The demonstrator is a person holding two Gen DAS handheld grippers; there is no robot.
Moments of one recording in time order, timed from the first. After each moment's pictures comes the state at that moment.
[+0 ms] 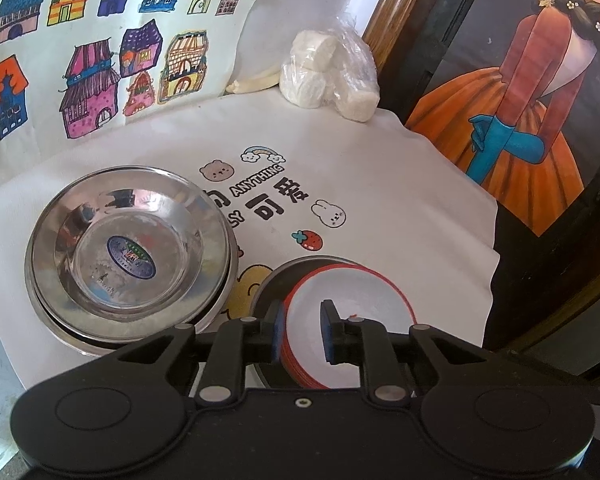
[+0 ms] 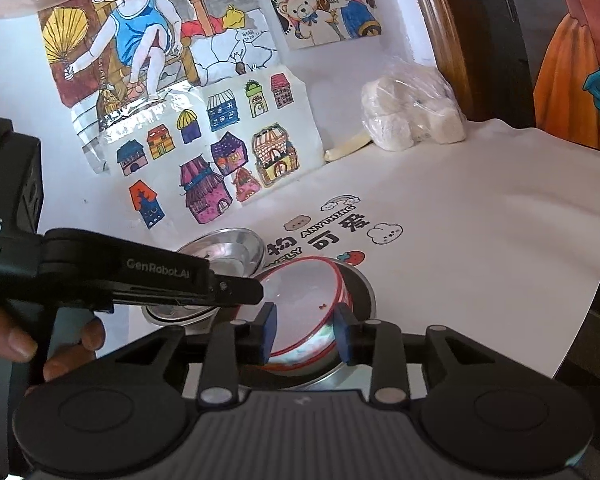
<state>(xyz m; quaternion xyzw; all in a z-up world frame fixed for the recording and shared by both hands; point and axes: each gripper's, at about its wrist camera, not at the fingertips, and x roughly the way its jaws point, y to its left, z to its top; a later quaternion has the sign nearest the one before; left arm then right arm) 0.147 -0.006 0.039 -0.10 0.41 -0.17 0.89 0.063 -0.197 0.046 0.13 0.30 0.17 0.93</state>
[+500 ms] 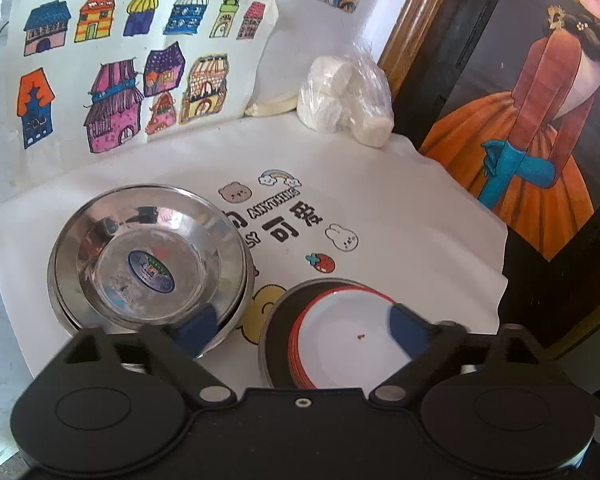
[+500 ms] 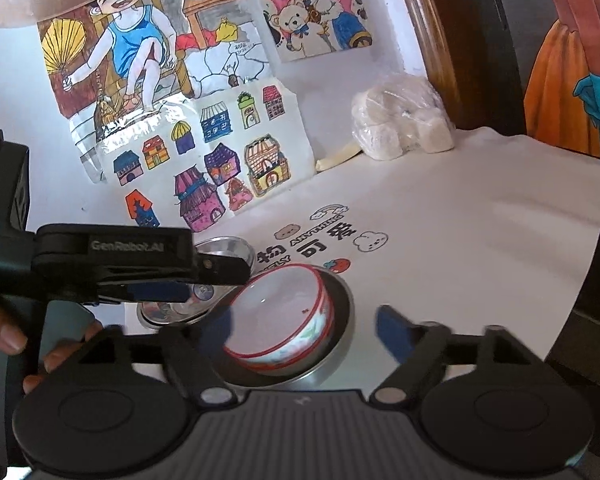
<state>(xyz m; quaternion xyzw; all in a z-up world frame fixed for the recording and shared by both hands) 0.137 -0.002 0.049 -0.12 0.38 -0.13 0.91 0.055 -0.218 0.048 0.13 0.28 0.16 0.94</state>
